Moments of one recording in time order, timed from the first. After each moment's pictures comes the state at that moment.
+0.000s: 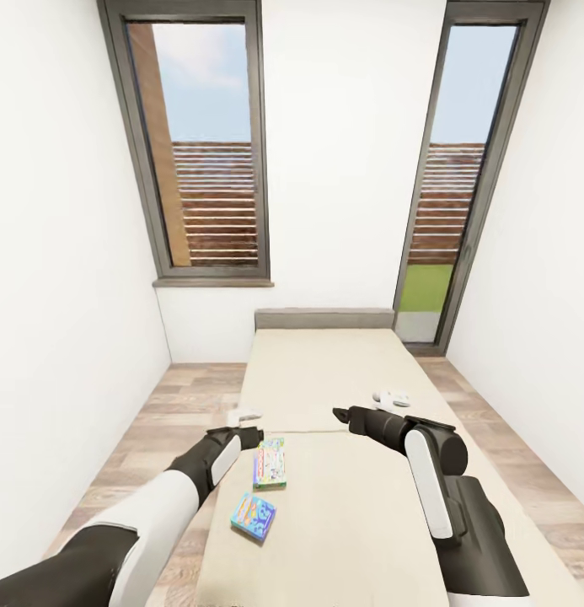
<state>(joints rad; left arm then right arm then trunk) -0.88 -0.17 -0.07 -0.29 0.22 0.30 0.18 -0.44 0.12 -0.01 -1.57 -0.29 1.01 -0.03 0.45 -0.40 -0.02</state>
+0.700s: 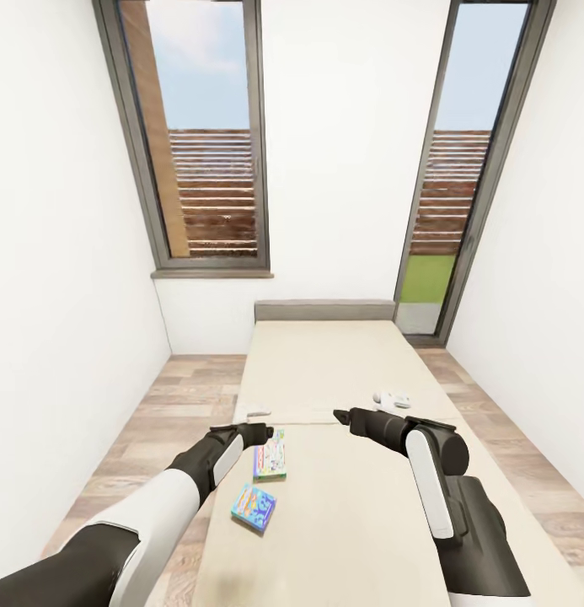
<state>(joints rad) -0.88 -0.17 -0.13 -0.31 0.21 0.29 0.07 -0.44 0.12 -0.01 -1.57 -0.29 1.03 -0.03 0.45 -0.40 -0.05</state>
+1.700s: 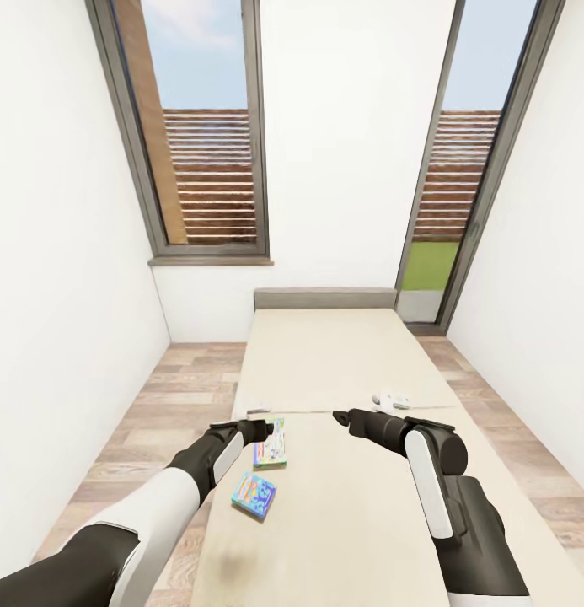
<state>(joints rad) -0.88 -0.17 -0.13 -0.34 0.21 0.30 0.07 -0.44 0.12 -0.01 -1.57 -0.29 1.03 -0.03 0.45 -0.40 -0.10</state>
